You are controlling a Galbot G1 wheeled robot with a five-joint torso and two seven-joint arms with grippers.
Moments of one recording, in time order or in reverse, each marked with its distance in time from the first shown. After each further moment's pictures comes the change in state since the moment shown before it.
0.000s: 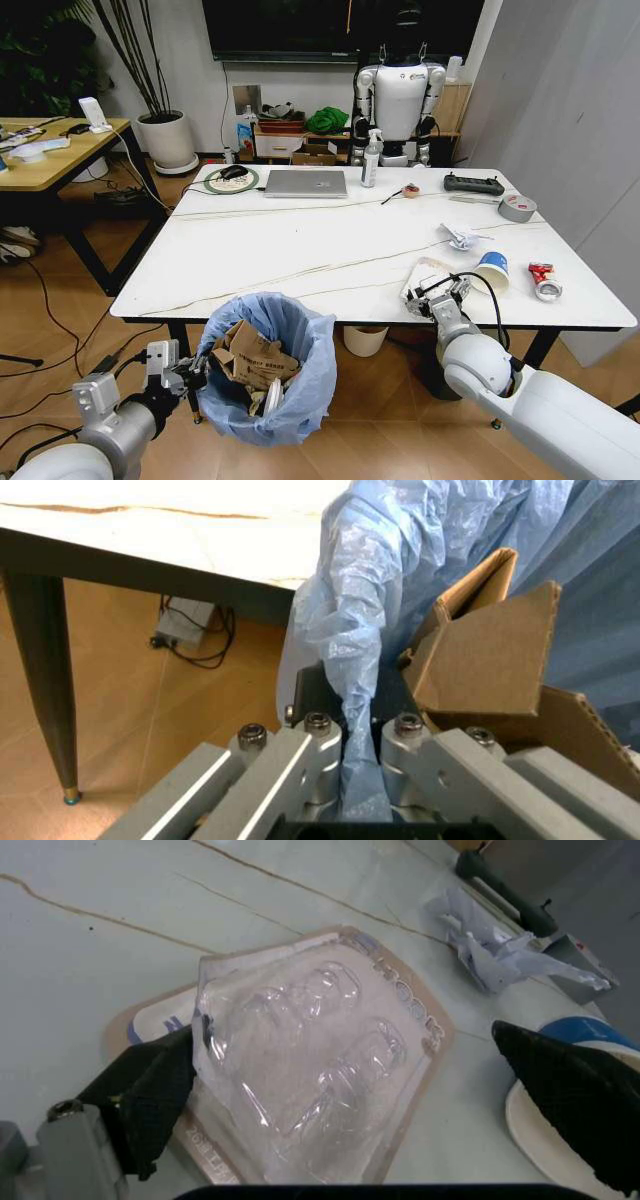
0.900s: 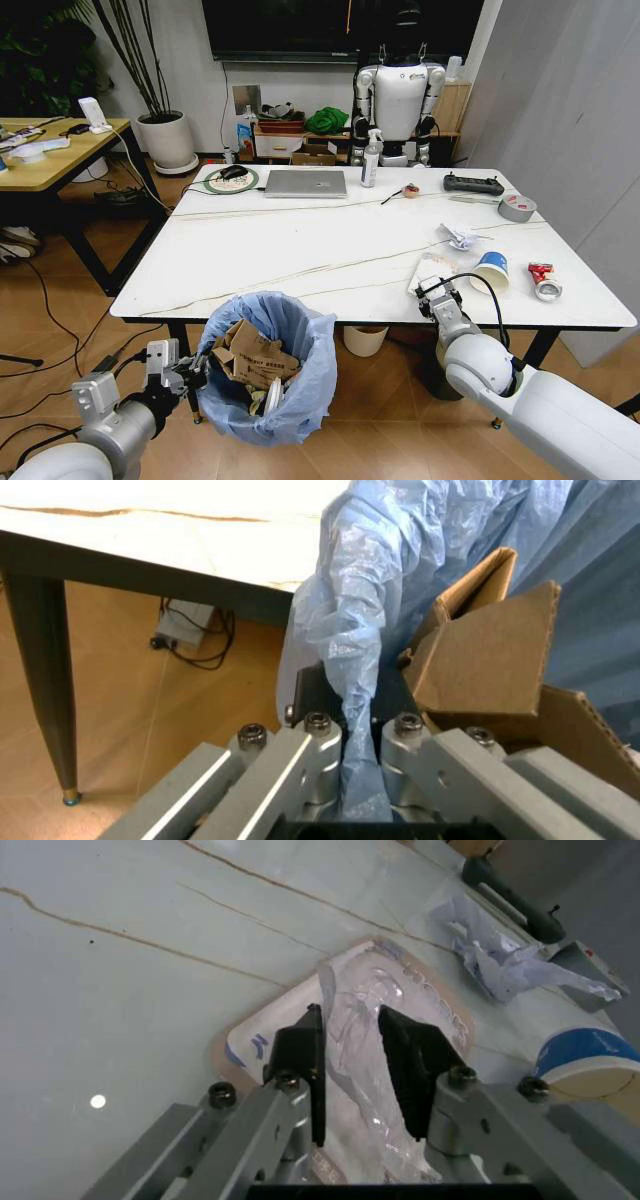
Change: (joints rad) left arm -0.004 0.001 -0.003 0.002 -0.007 0.000 -0.001; right arm 0.010 0.001 0.007 -0.012 -0.007 0.009 -0.036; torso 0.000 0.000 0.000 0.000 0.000
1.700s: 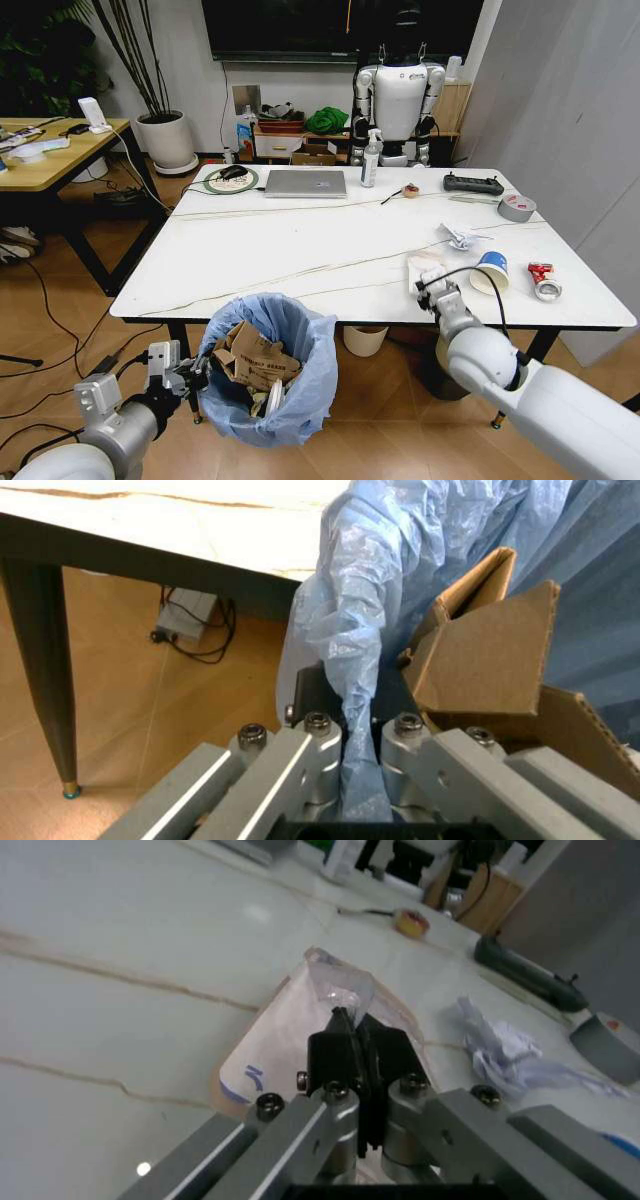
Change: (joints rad) left arm -0.005 -0.004 0.014 0.008 0.002 0.000 0.000; right arm 0.020 -0.017 0.034 0.033 0.028 0.069 -0.058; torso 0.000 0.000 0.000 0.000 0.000
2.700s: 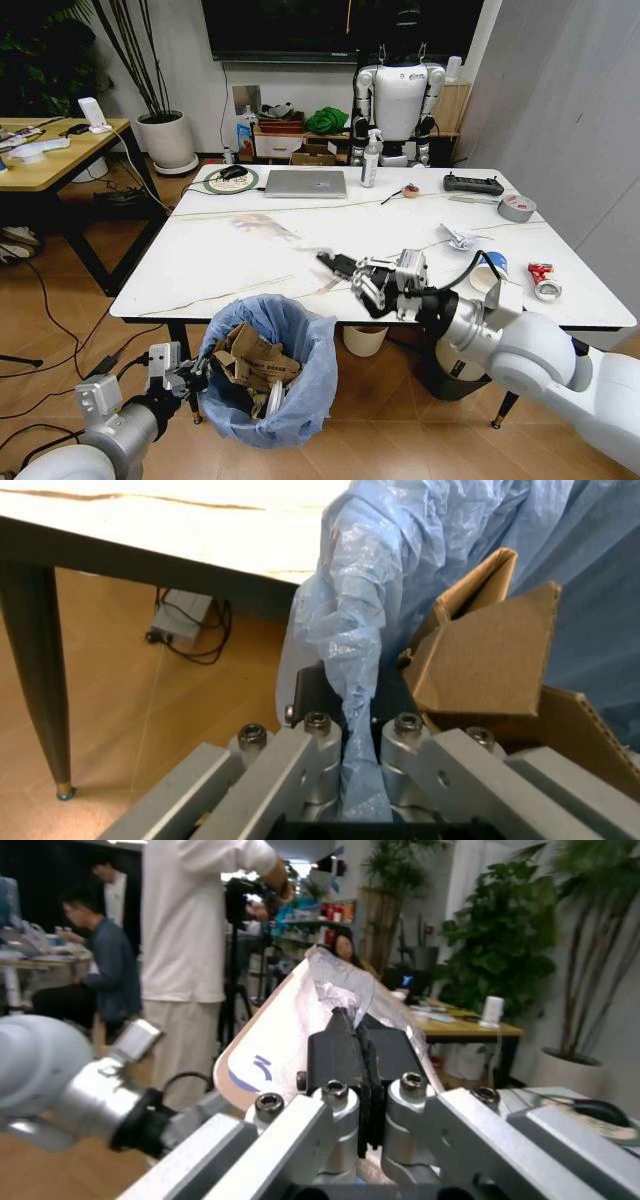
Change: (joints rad) left arm 0.003 0.003 0.002 -0.005 -0.004 -0.004 0.000; right arm 0.115 -0.248 -0.060 0.352 0.350 0.683 -0.894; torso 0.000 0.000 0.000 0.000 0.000
